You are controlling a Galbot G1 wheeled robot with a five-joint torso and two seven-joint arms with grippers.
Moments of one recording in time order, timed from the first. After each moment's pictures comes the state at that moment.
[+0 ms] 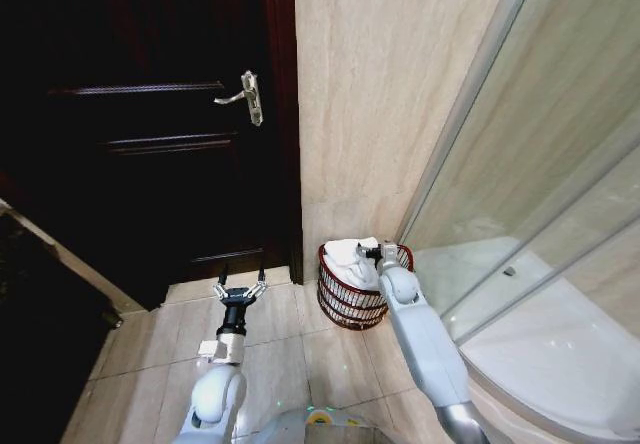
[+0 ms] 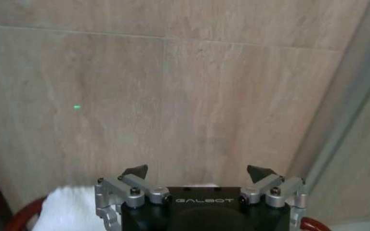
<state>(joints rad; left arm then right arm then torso) 1.57 -1.49 -0.55 -1.96 -0.20 -0.34 -0.01 -0.74 1.43 0.32 1.41 0.15 -0.53 0.12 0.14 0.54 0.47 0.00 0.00</state>
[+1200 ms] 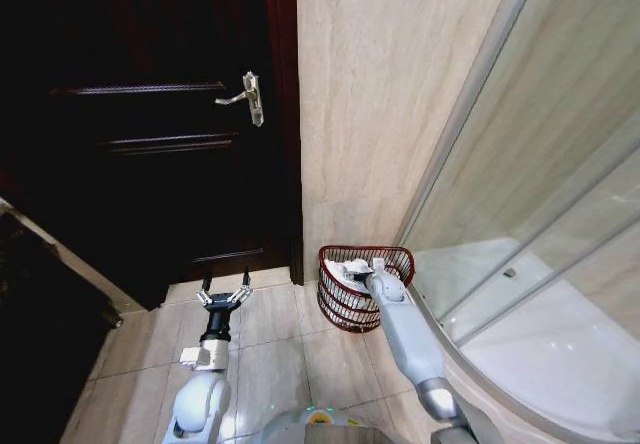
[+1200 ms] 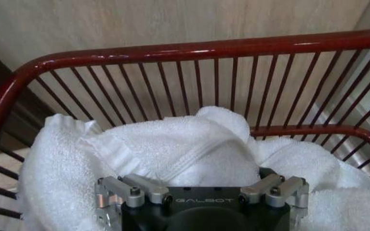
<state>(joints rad) 1.62 -1.48 -0.61 -1.98 -0.24 -0.37 0.01 -0.75 1.49 0.35 1.14 0.28 -0.69 0.03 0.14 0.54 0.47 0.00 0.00</state>
